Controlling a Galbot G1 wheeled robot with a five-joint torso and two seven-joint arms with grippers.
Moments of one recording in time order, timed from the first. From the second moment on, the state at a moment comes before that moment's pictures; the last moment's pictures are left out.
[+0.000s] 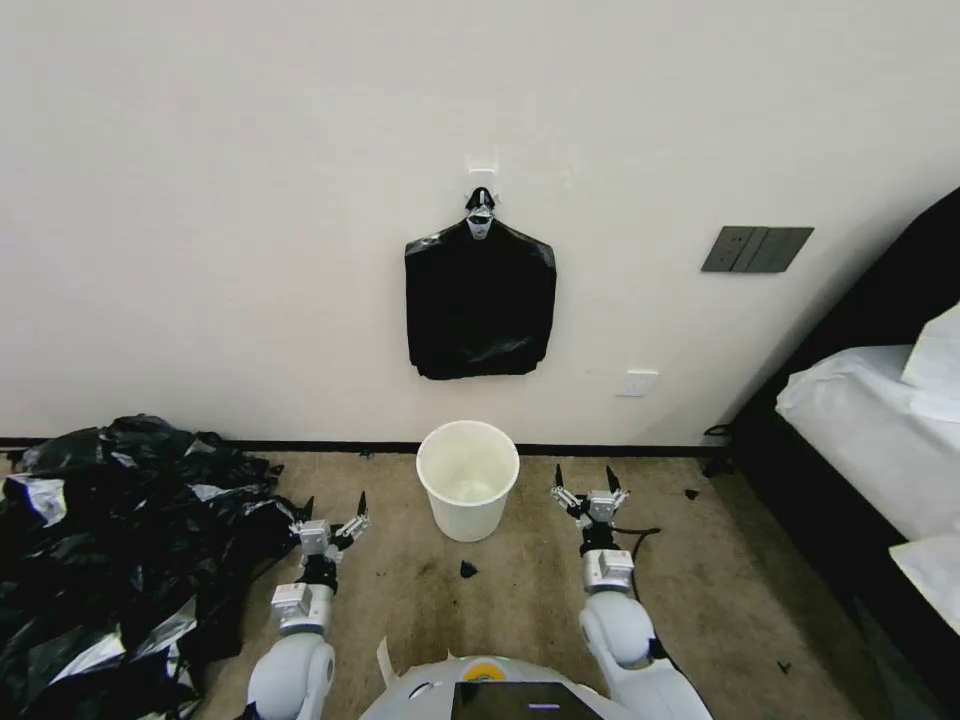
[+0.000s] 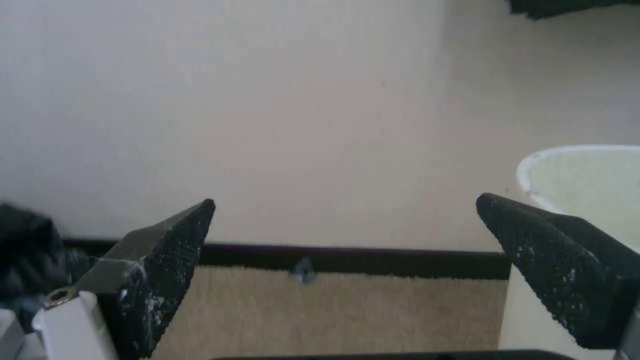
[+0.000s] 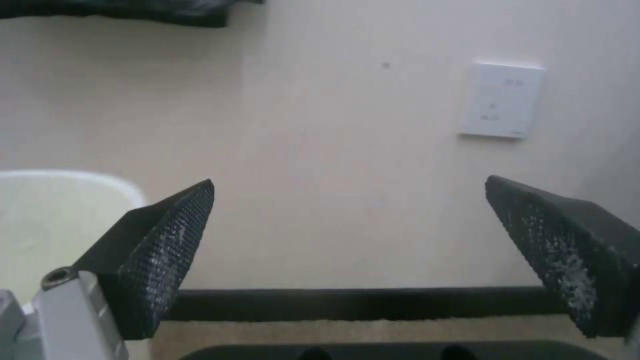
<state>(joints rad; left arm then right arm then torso) 1.67 -1.50 -0.68 -1.94 -0.13 -0.19 0.03 -1.45 1.38 0.34 1.76 0.02 0.30 0.30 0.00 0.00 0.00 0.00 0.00</state>
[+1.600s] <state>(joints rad) 1.69 -1.46 -0.68 -2.14 -0.15 -0.25 -0.04 -0.60 1.38 -0.02 1.79 1.31 0.21 0.25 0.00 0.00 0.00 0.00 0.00</state>
